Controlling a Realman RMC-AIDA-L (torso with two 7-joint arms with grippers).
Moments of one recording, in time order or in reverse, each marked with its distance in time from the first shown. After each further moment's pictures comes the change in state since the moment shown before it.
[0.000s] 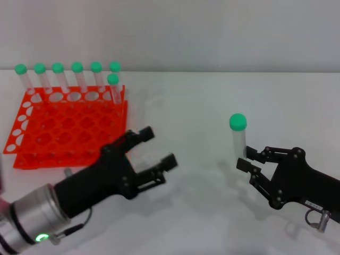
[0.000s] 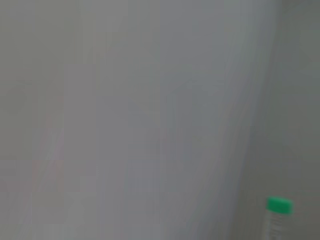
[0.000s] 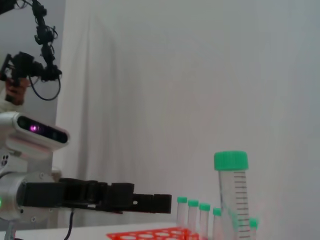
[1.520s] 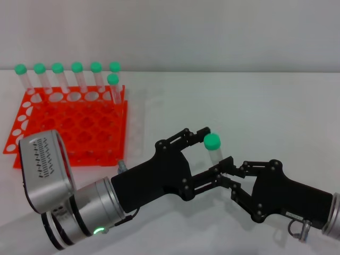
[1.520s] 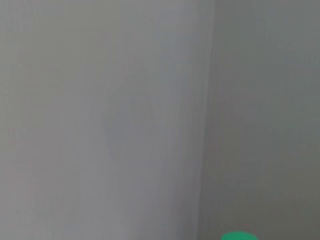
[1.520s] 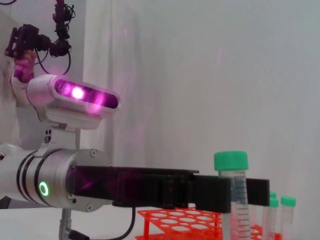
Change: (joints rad) left arm 0.010 -0.074 0.009 -0.236 0.101 0.231 0.099; right arm 0.035 0.006 -0.107 0.010 0.012 -0.063 -0.004
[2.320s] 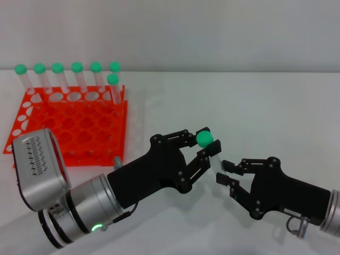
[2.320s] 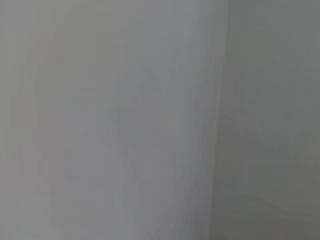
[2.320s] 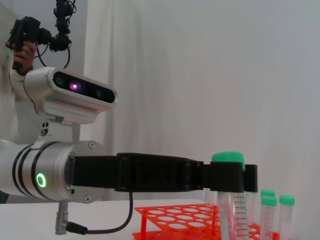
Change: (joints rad) left arm 0.014 -0.001 0.001 -0.013 -0.042 0.001 0.000; right arm 0.015 0.000 0.004 0.005 -0.004 -0.016 -0.005
